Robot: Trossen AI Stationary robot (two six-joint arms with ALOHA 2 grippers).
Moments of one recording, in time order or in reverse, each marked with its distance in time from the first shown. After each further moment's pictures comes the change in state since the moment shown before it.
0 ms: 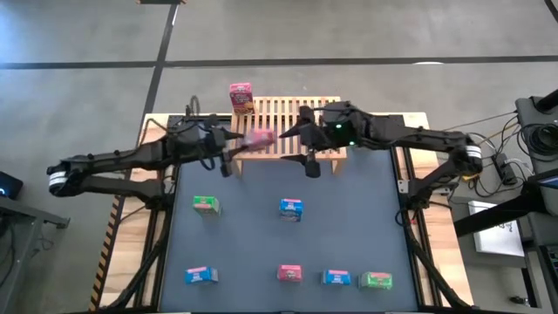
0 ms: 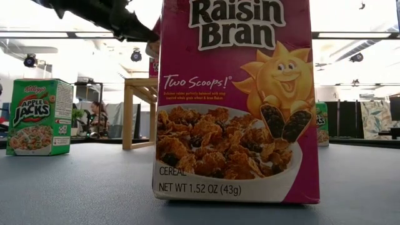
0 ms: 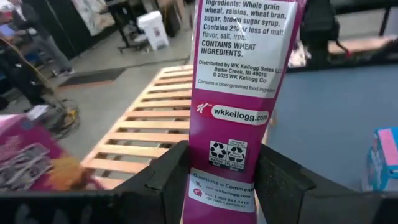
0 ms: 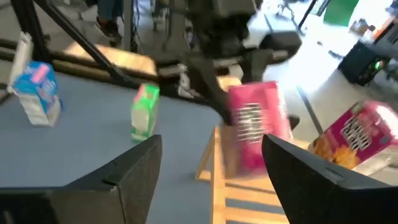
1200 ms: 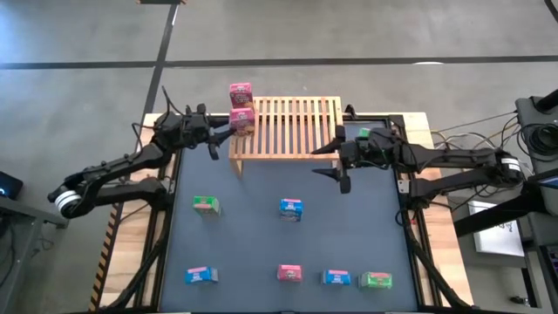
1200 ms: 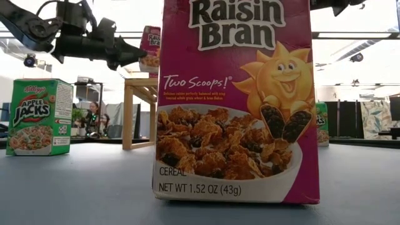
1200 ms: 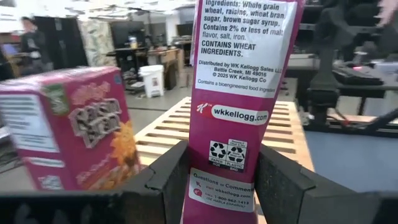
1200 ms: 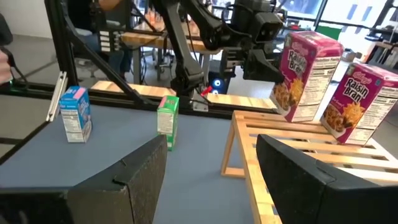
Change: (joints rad) left arm 0.534 0.017 -0.328 0.611 0.608 -0.176; right arm 0.008 -0.434 -0.717 0.507 -0.030 0.168
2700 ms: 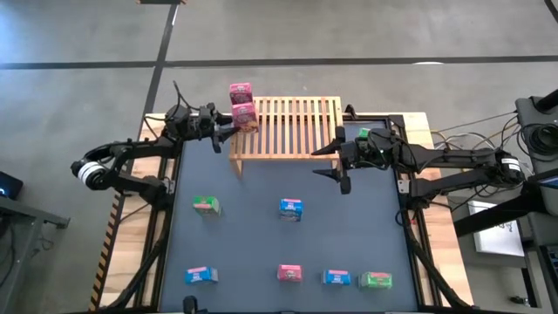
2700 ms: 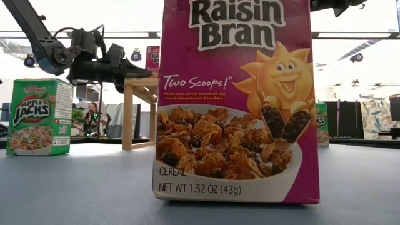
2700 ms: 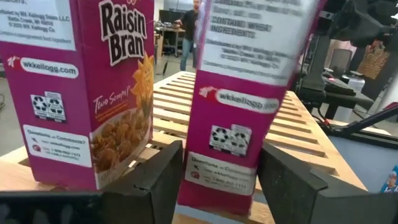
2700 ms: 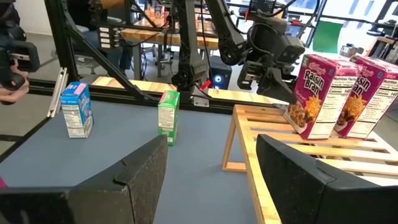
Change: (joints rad) left arm 0.166 0.360 -0.002 0.319 0.248 -0.147; right arm 0.000 0.002 -0.004 -0.017 0.001 0.000
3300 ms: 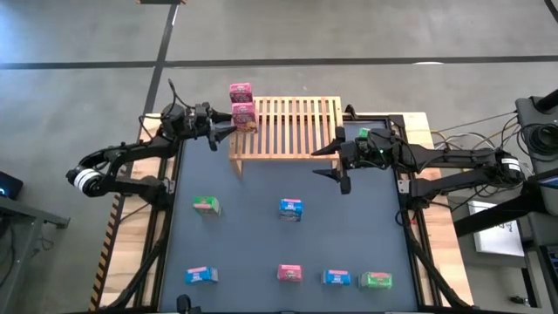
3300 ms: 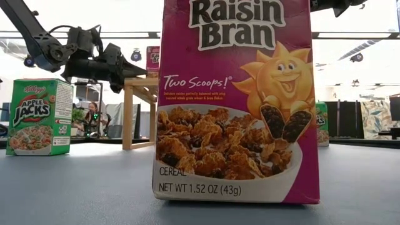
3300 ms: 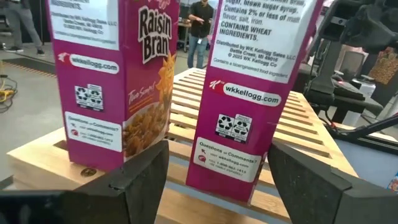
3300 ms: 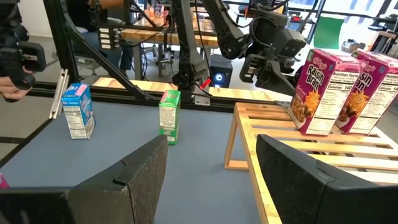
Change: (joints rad) left arm 0.050 -0.074 0.000 -0.110 0.008 -0.013; right arm 0.000 0.000 0.000 -0.004 0.000 0.019
